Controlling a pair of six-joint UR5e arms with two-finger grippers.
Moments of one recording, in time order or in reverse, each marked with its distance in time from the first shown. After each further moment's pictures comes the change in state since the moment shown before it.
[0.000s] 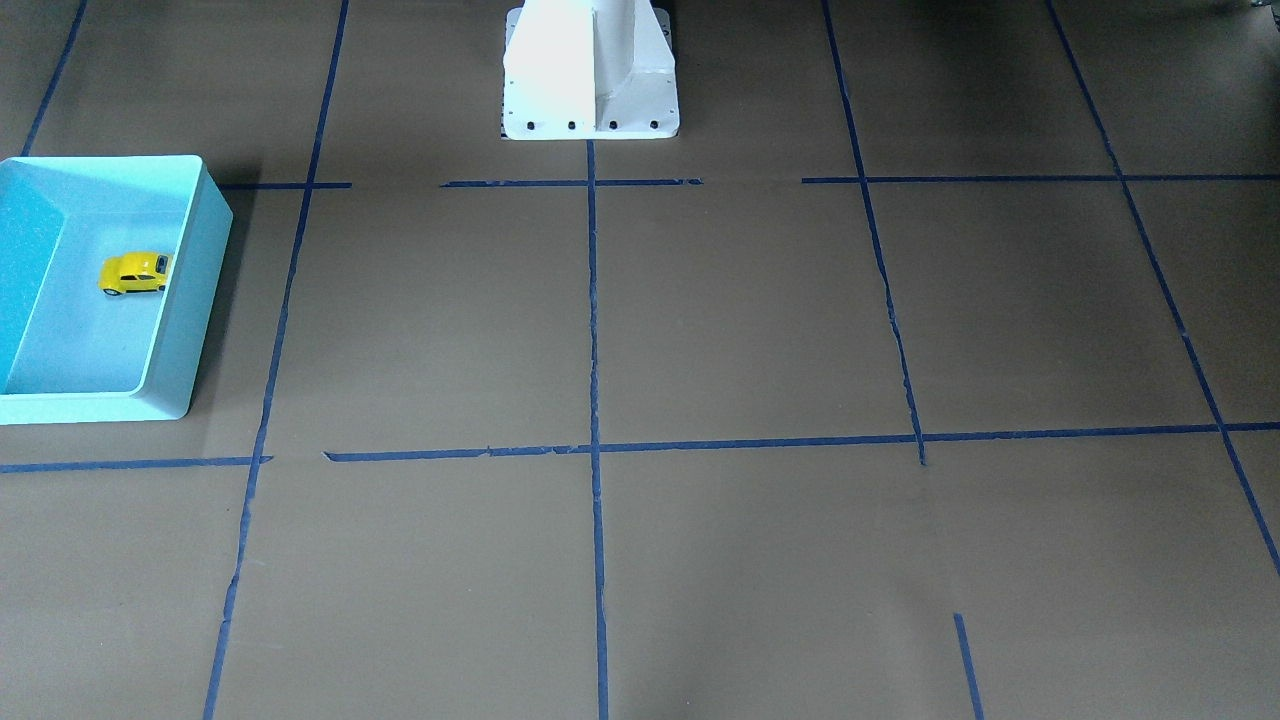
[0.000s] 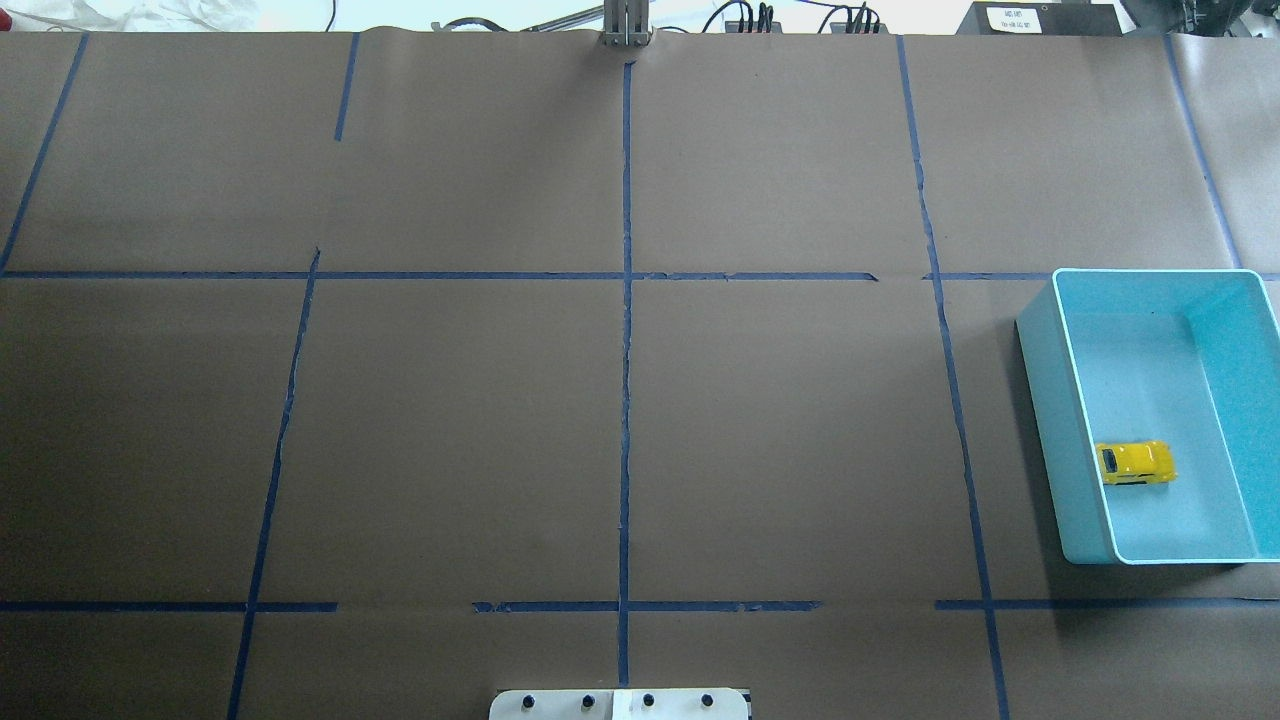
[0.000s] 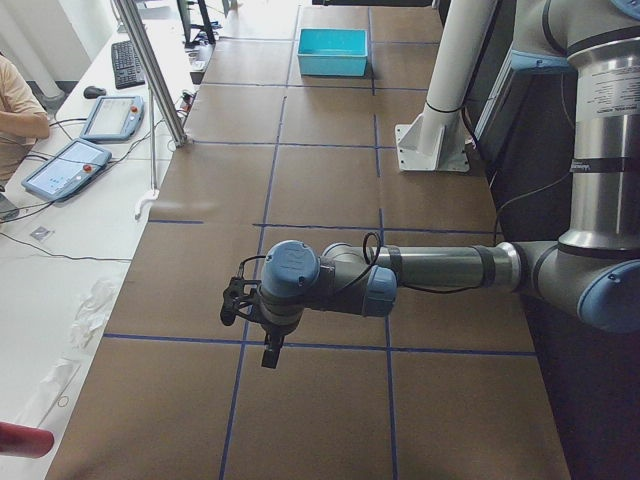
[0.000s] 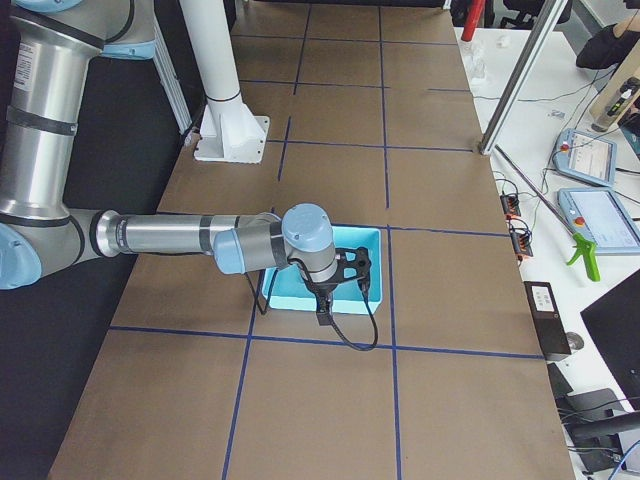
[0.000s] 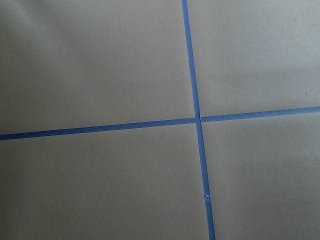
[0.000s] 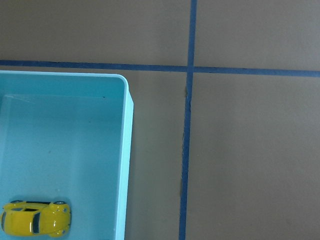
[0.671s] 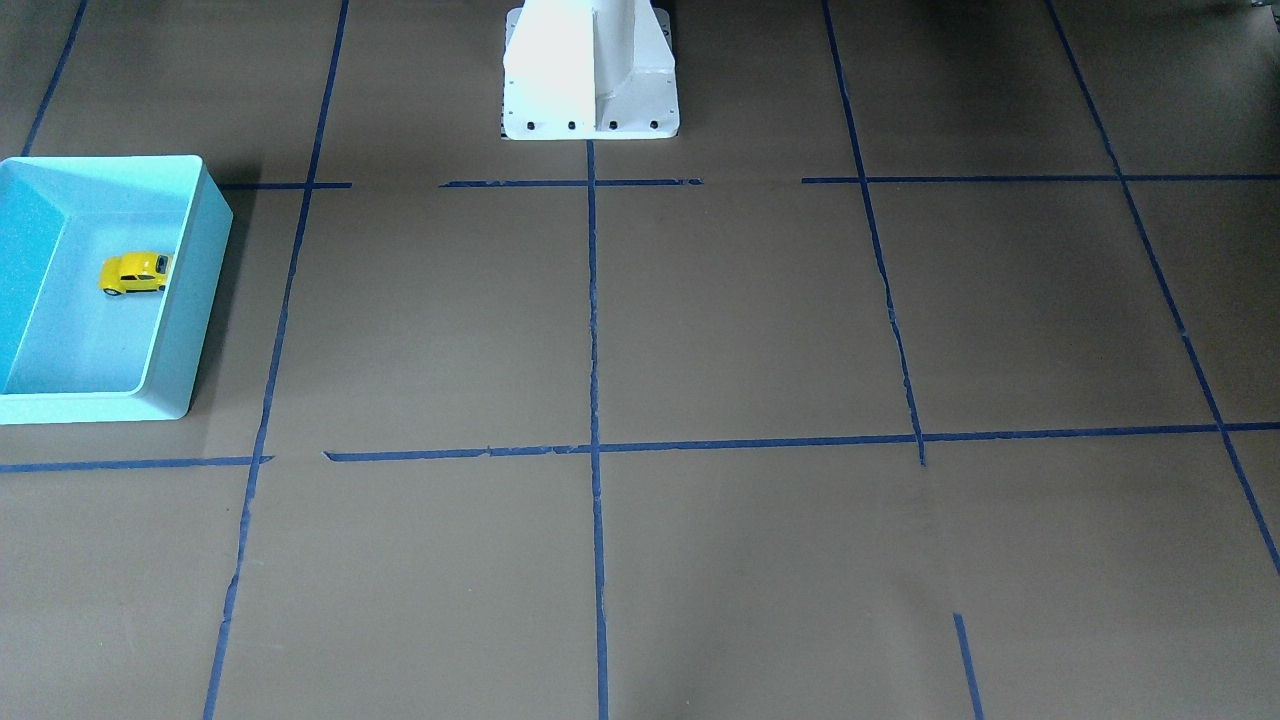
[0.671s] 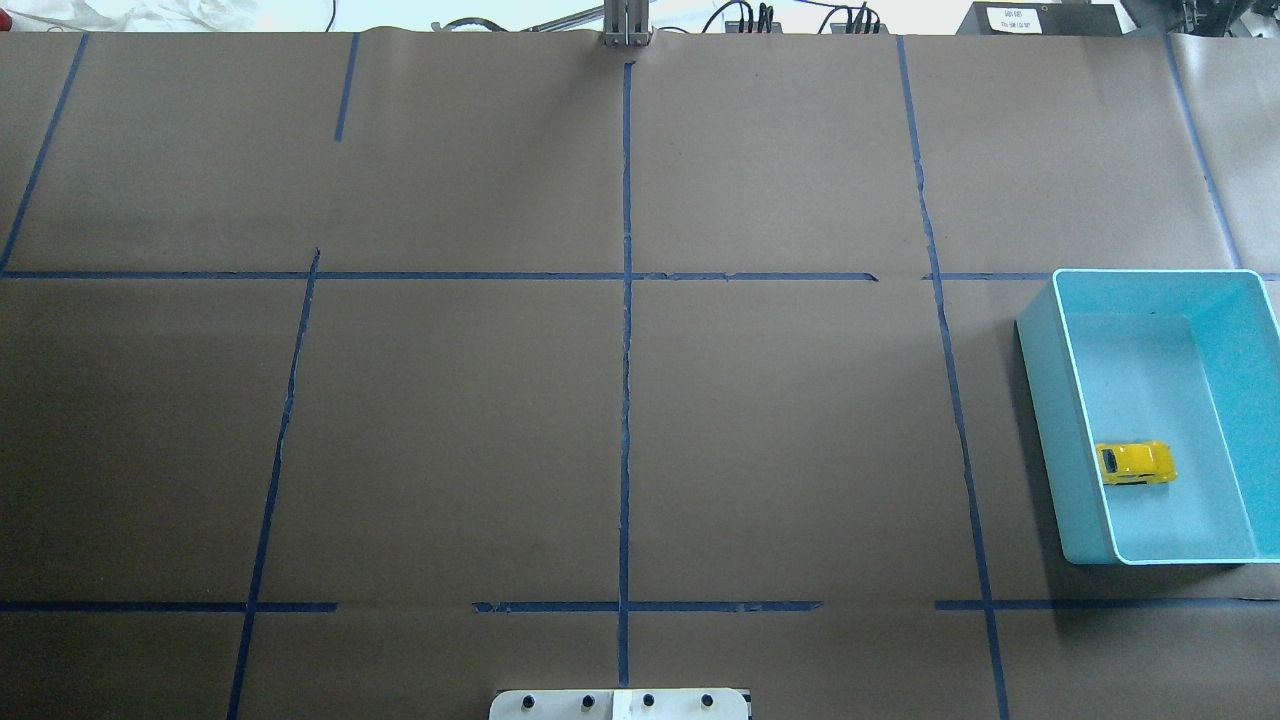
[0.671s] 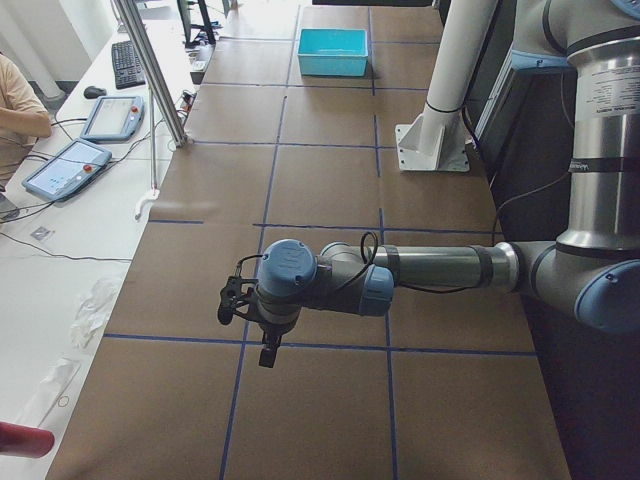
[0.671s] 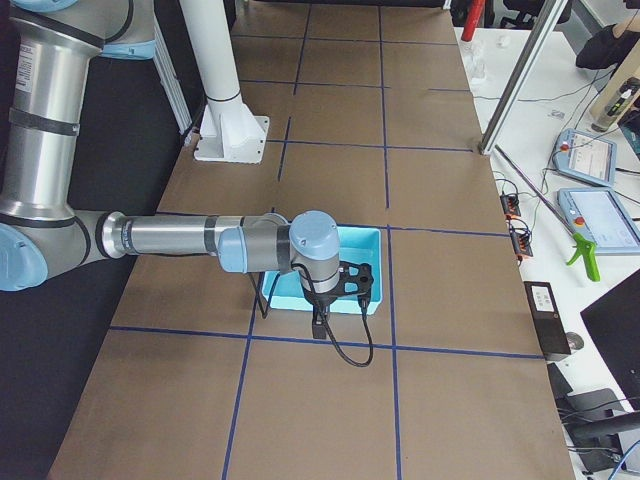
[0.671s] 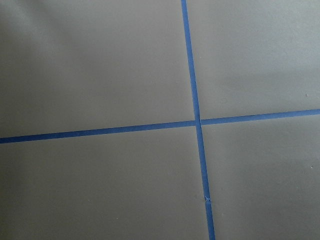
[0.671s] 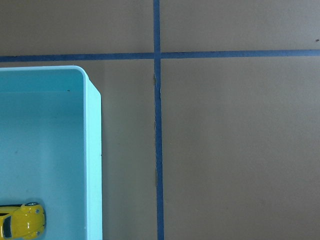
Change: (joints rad) left arm 0.001 -0.004 0.000 0.000 -0.001 -0.002; right arm 0.007 0.058 -0.020 -0.139 -0.058 -0.027
